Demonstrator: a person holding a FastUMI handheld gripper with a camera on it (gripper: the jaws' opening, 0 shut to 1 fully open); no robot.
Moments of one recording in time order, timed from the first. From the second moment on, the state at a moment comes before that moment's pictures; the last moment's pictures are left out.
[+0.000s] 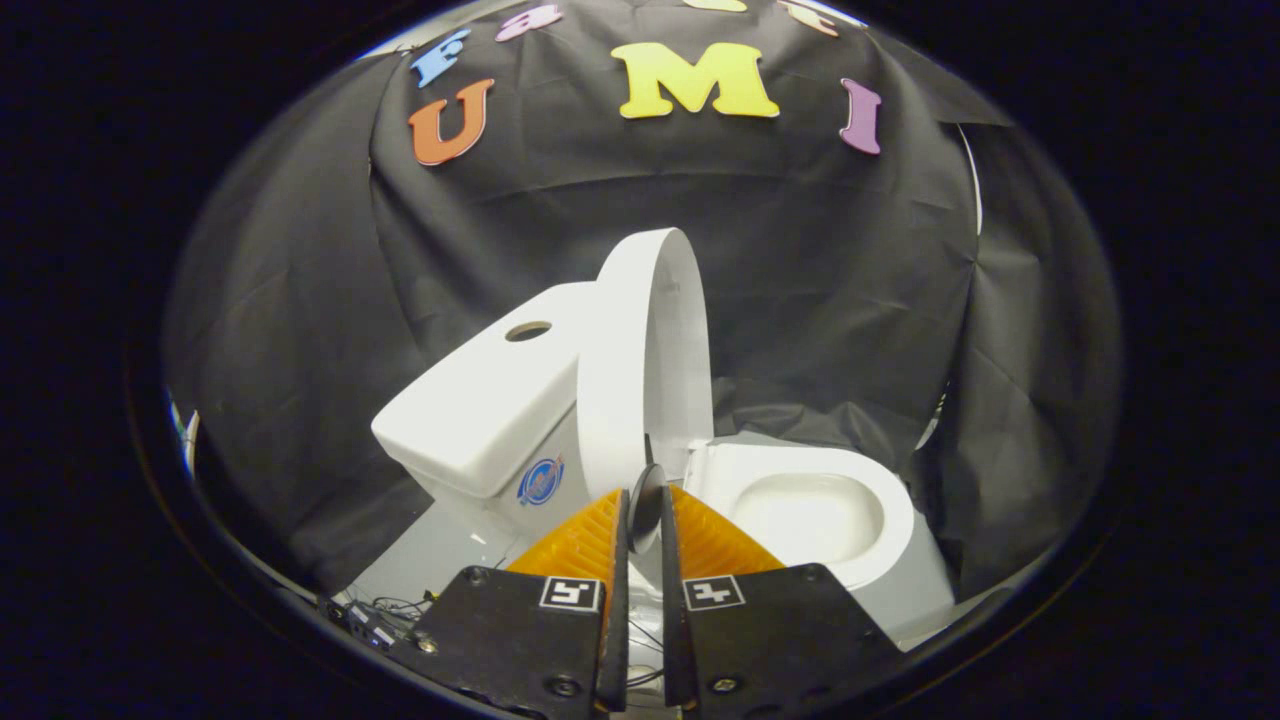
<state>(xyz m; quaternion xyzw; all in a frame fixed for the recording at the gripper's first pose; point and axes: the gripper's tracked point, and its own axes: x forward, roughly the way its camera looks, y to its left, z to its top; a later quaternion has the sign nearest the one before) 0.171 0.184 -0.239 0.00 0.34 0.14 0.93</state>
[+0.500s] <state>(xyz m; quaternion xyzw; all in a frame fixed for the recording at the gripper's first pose) 0.171 0.182 -0.240 -0.04 0.34 0.15 0.93</state>
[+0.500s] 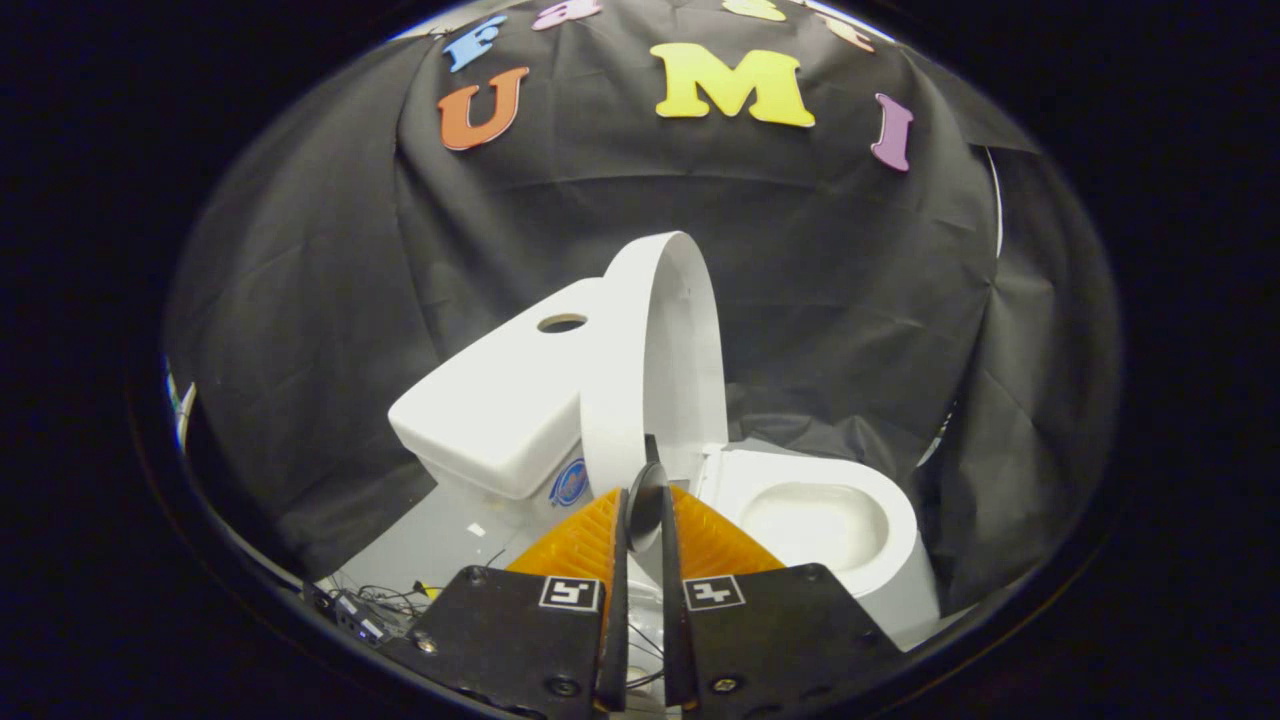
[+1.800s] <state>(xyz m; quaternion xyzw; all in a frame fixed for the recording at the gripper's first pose) 0.163 0.178 -0.220 -0.02 0.31 0.21 0.93</state>
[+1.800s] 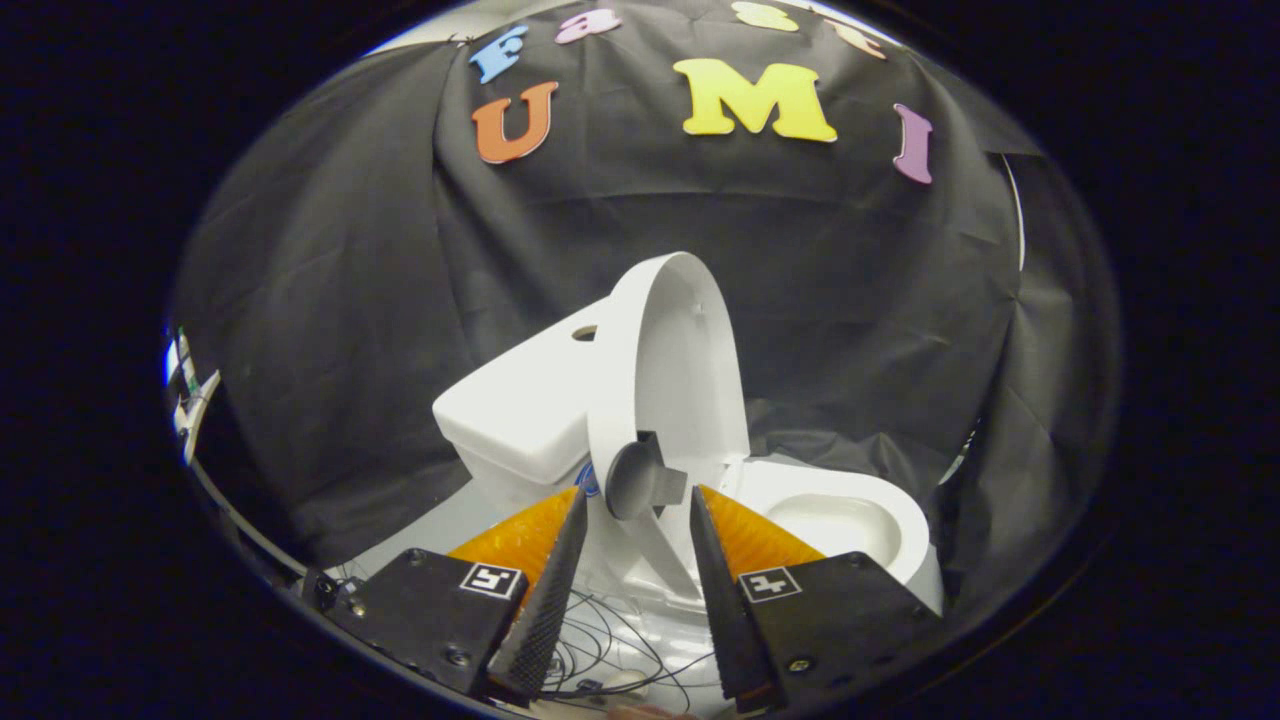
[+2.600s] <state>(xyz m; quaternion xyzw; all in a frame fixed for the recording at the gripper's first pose) 0.156 0.051 -0.100 0.03 0.07 0.21 0.97</state>
